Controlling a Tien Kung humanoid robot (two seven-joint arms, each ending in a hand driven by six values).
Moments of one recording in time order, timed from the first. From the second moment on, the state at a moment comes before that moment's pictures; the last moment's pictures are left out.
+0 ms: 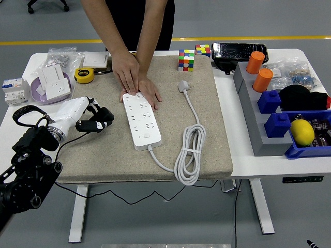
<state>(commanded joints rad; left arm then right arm) -0.36 0.16 -1.27 -1.01 2.22 0.07 -0.03 0.12 -0.16 1.43 0.18 -1.44 0.01 -0.11</state>
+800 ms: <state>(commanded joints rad) -0.22 0.07 -1.47 -1.19 1.71 0.10 -0.12 0.11 -0.15 1.43 0.18 -1.45 0.01 -0.11</state>
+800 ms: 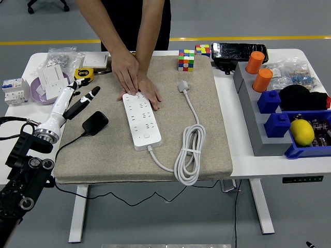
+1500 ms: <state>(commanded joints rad) -0.06 0.01 -1.57 -1.31 1.13 0.05 -0.15 0.11 -0.14 1.44 0.18 -1.45 0.01 -0.11</state>
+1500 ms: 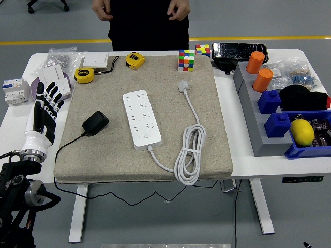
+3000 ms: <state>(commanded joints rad) -0.03 0.01 -1.55 -1.34 1.23 0.06 -0.11 0.10 -0.13 1.44 0.18 -1.46 0.01 -0.11</state>
